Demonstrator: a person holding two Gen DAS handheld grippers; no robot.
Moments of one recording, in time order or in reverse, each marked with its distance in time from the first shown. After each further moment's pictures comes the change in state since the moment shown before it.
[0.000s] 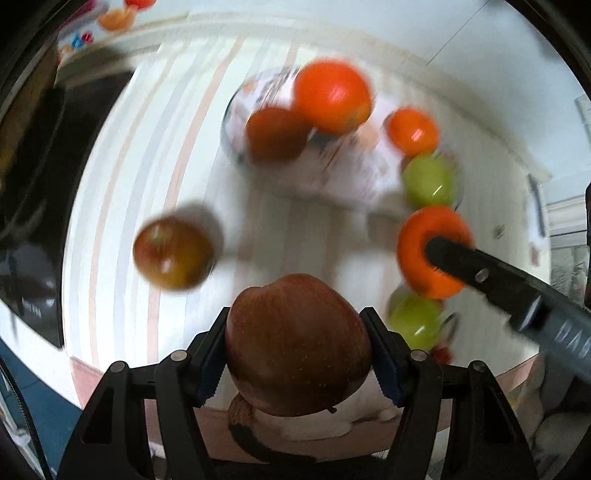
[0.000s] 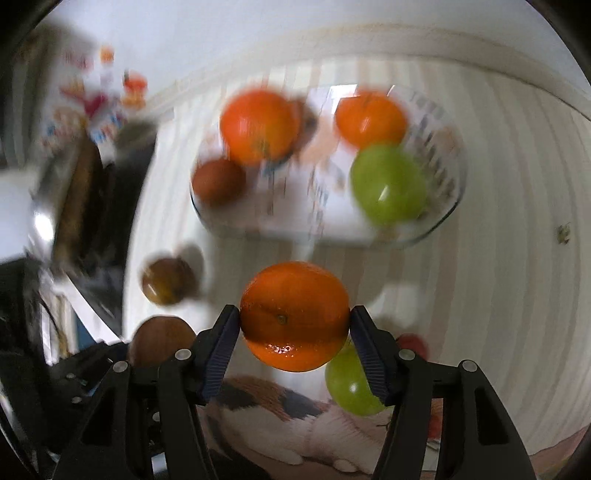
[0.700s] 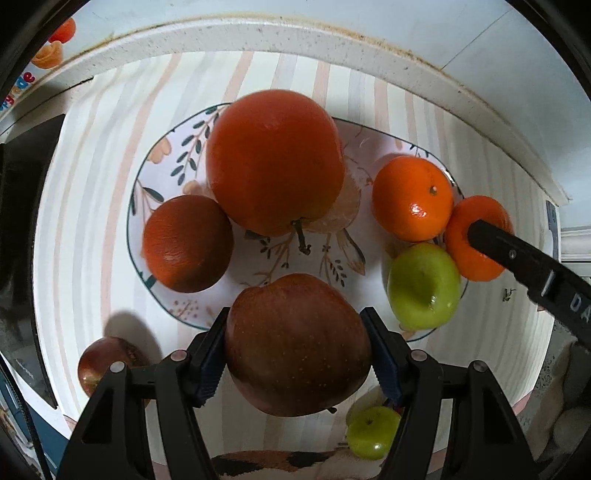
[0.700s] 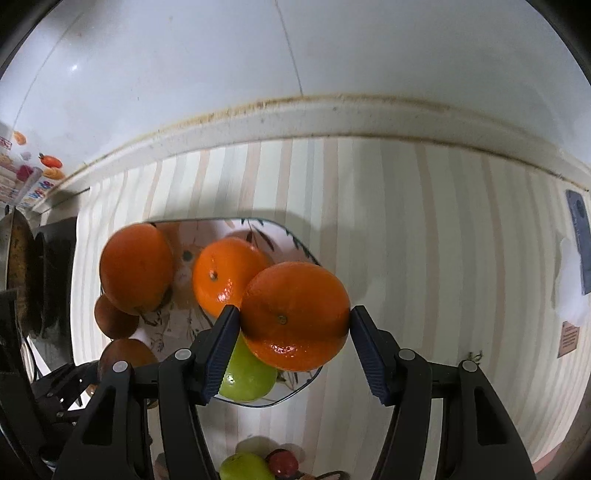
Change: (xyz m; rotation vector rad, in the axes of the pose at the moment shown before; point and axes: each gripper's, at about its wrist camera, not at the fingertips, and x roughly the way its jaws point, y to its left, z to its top) left arm 0.072 -0.051 0.097 -0.005 0.073 0.038; right arm 0.023 -0.069 0.104 0.011 0.002 -0.249
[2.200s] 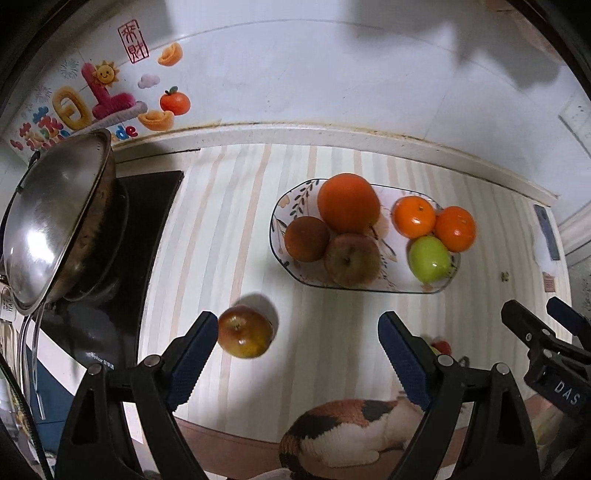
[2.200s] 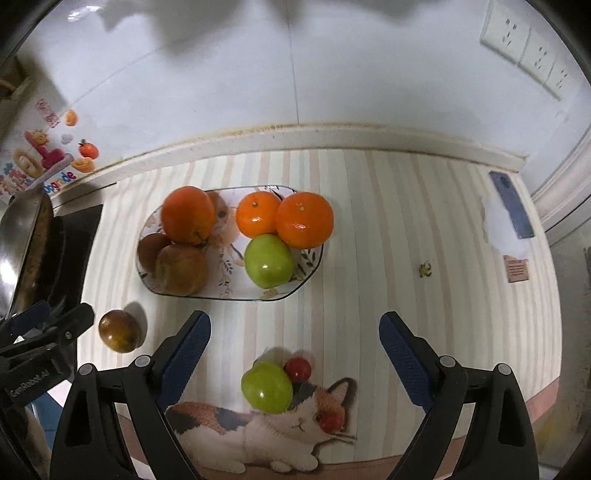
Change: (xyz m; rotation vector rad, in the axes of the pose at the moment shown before) left arm -0.135 0.048 -0.097 0.069 -0.343 0.145; right arm -0.131 0.046 -0.142 0.012 -0.221 -0.122
